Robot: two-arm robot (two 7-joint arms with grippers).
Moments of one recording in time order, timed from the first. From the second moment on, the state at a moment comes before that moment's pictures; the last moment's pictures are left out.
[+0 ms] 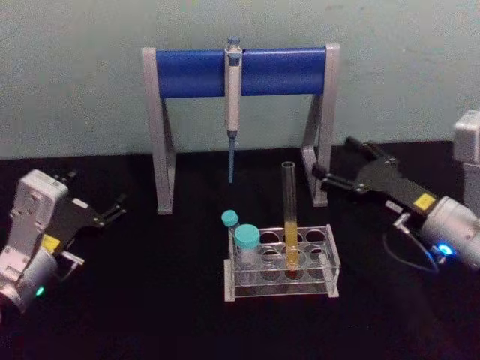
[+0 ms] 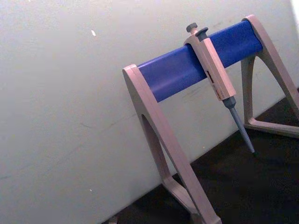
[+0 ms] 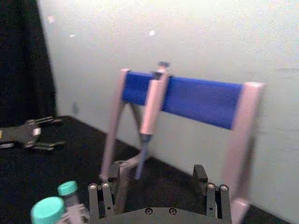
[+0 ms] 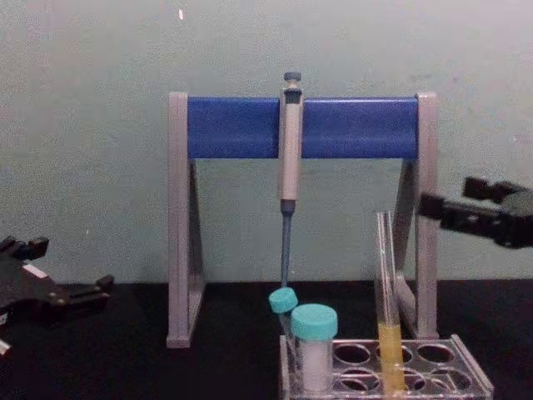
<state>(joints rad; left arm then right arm) -0.20 0.60 0.45 -1.41 -0.25 -0.12 0.03 0.29 0.52 -0.36 -1.41 0.58 -0.11 0.55</state>
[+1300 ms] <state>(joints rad) -0.20 0.60 0.45 -1.41 -0.25 -0.12 0.03 0.20 0.44 -0.29 -1.37 0.39 0.04 0.25</state>
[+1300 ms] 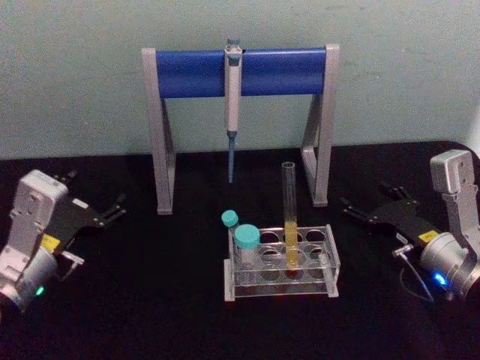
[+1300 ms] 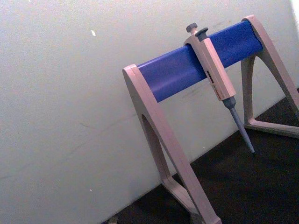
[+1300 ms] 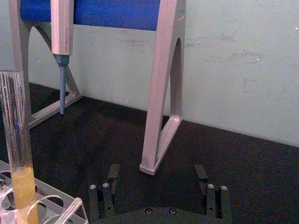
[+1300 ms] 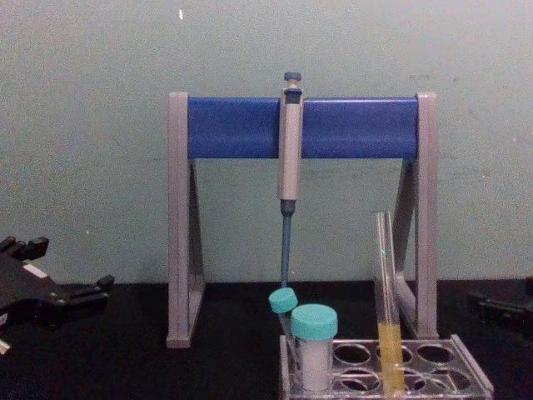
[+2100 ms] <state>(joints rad) -0.20 0.60 0.45 -1.41 -0.25 -0.12 0.03 0.20 0.44 -0.30 -1.37 0.39 0.04 0.25</state>
